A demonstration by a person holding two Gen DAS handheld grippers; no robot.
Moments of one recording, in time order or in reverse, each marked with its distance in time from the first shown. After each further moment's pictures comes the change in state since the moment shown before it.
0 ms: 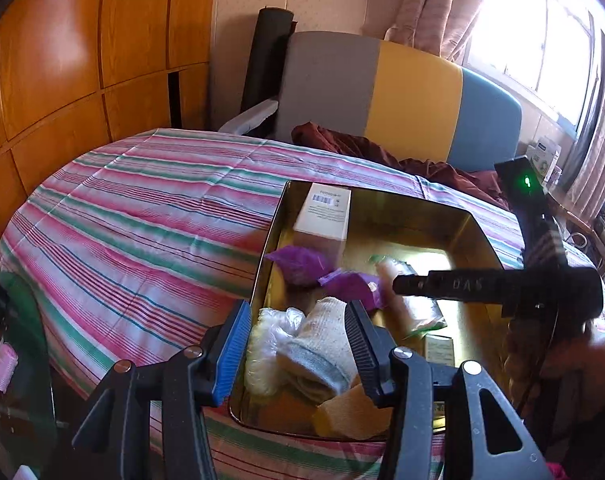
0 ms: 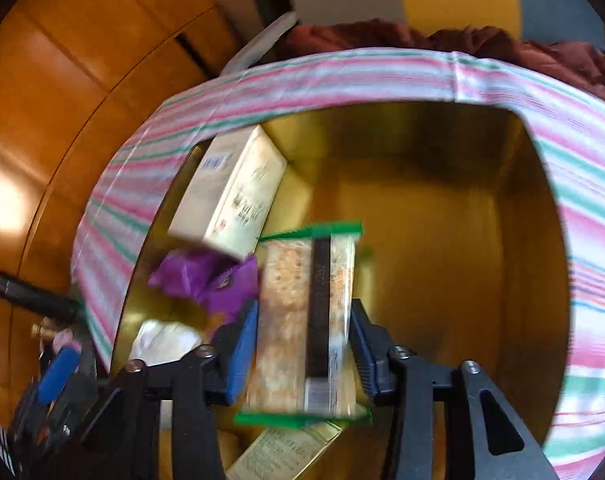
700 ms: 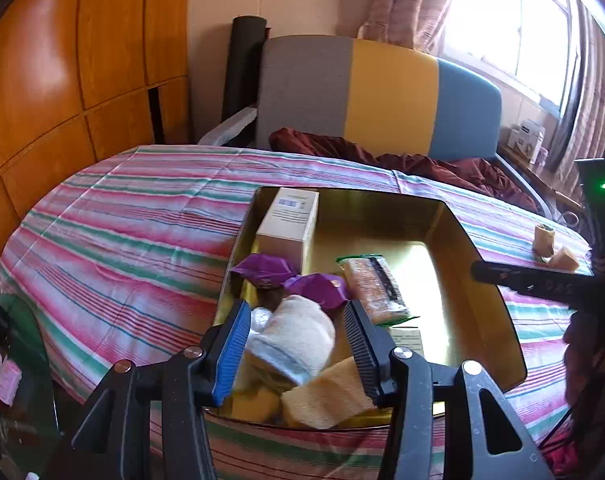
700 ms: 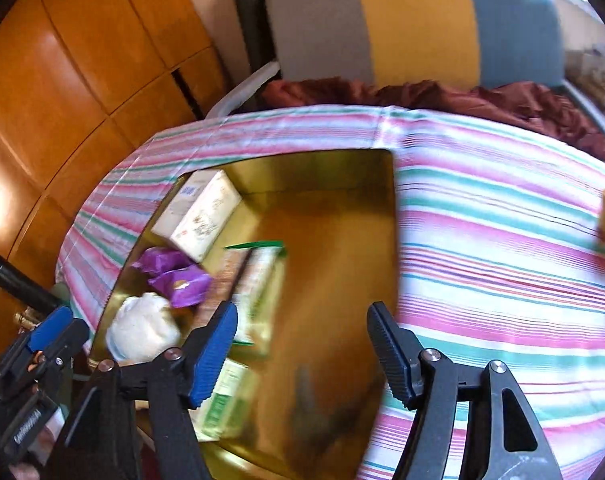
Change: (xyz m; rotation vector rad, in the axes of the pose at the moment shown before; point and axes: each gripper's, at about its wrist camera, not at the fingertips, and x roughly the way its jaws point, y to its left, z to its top) left arm -0.012 -0.032 -0.001 0.089 -0.011 -0.021; right arm -0.094 -0.048 -0.039 -0.020 -0.200 -0.125
